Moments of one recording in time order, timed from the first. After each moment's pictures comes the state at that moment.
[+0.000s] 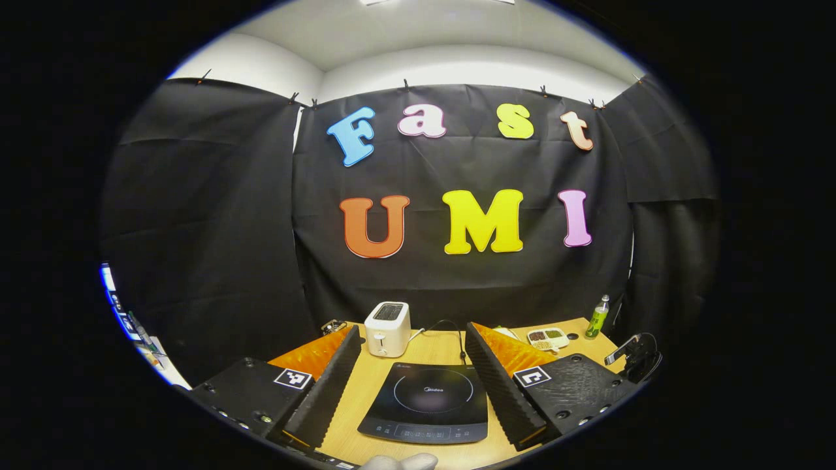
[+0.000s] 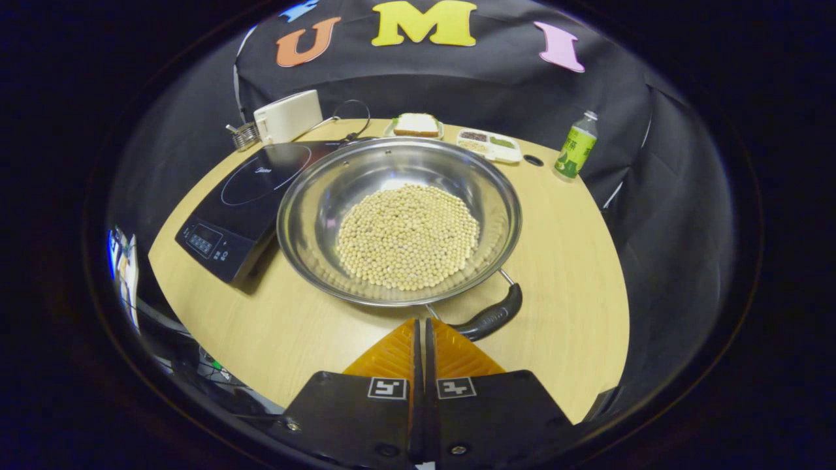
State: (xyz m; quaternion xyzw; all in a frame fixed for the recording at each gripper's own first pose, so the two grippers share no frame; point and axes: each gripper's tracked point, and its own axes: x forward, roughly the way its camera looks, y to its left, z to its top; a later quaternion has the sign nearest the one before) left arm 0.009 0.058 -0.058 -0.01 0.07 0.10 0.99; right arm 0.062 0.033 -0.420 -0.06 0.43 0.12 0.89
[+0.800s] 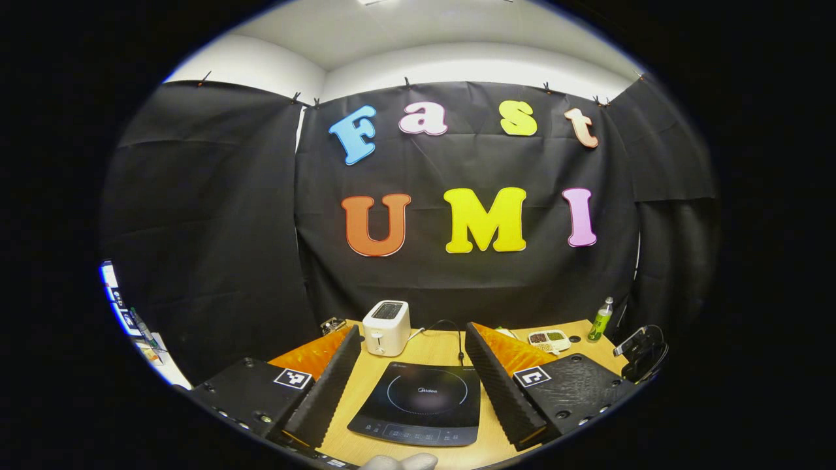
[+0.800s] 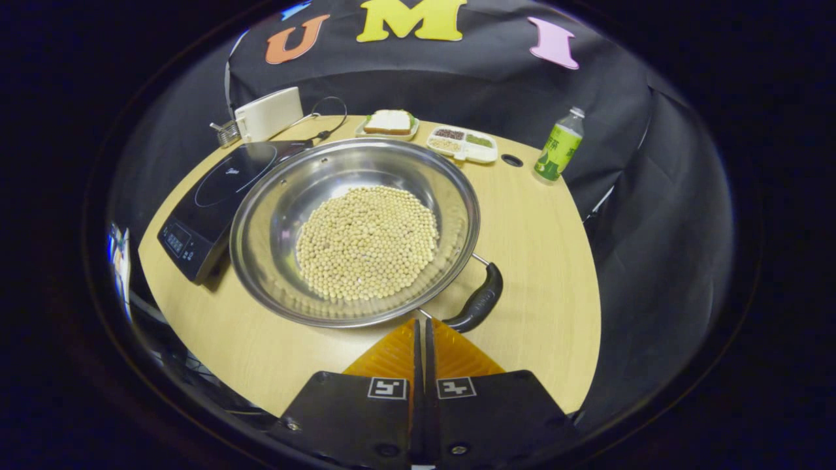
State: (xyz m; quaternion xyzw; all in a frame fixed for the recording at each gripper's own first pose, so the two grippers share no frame) left arm 0.021 0.037 -0.059 -0.01 0.07 0.12 0.99; right arm 0.105 -0.028 -0.422 -0.09 0.44 0.12 0.89
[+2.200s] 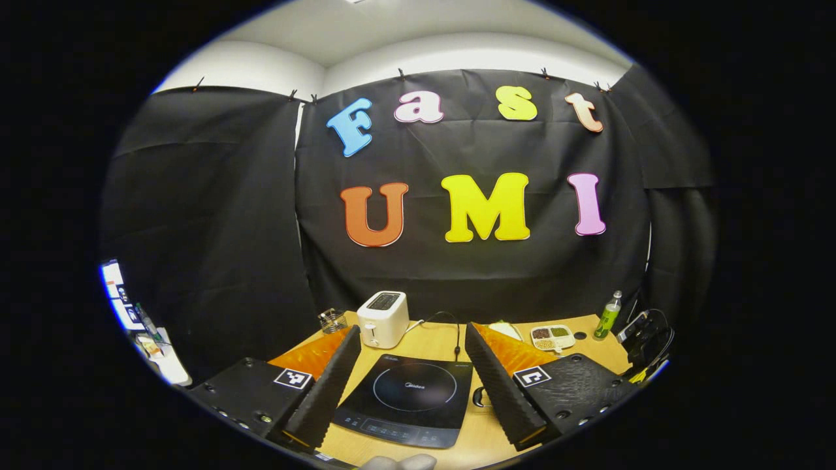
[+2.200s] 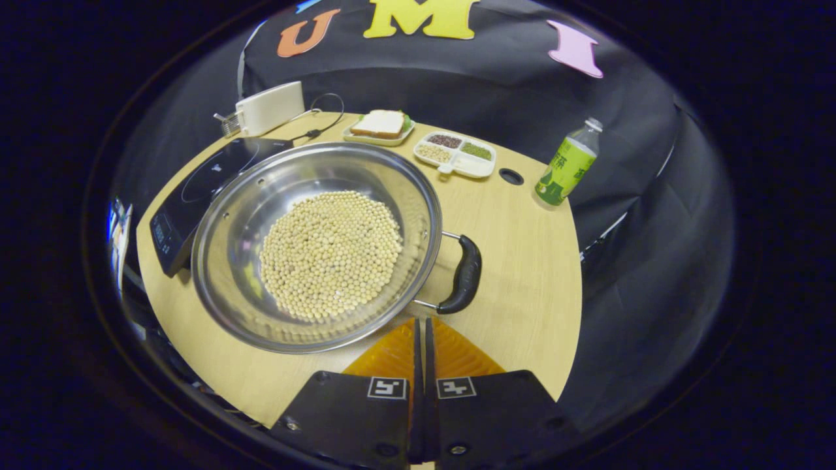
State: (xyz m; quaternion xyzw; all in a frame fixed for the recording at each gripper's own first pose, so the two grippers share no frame) left arm 0.054 -0.015 -0.084 -0.01 0.09 0.14 0.99; right arm 0.169 -0.080 -0.418 -0.11 0.42 0.15 0.89
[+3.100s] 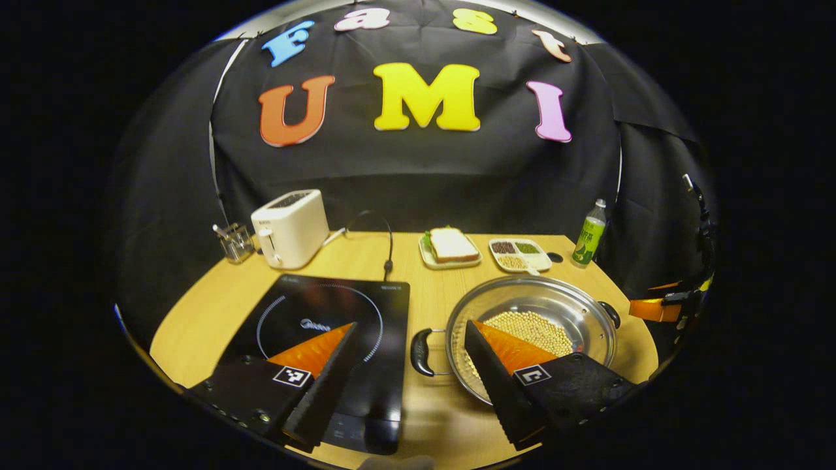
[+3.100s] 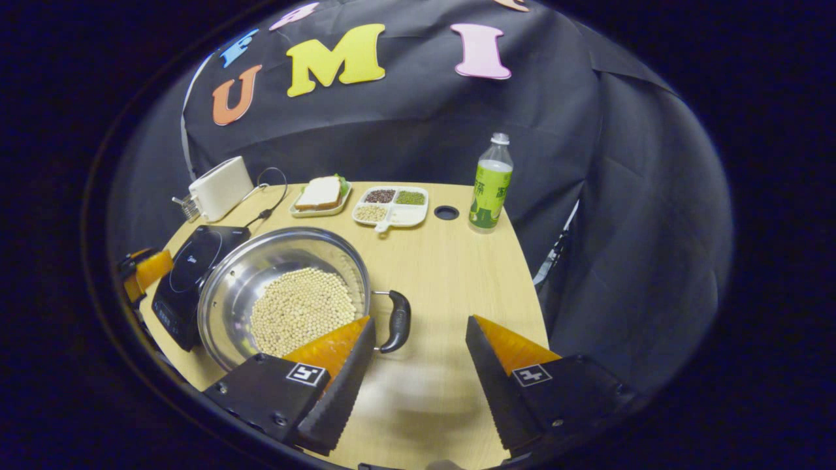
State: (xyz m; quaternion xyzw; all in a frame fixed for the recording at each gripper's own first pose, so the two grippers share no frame) left arm 0.151 -0.117 -0.348 -0.05 0.29 0.01 0.96; right arm 0.204 -0.109 -0.372 0.00 0.35 0.06 0.93
